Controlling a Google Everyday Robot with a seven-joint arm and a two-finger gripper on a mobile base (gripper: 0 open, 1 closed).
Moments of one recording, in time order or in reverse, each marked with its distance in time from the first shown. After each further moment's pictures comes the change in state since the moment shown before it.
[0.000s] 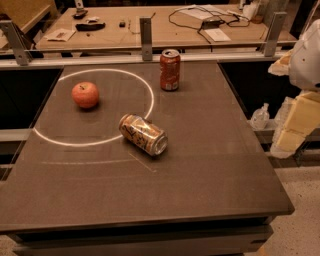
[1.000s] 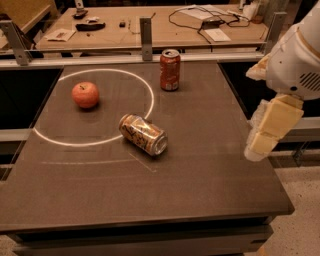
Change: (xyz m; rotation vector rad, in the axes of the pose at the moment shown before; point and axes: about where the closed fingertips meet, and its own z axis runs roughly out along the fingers) arm -0.039 0.015 0.008 -0.037 -0.098 -0.001
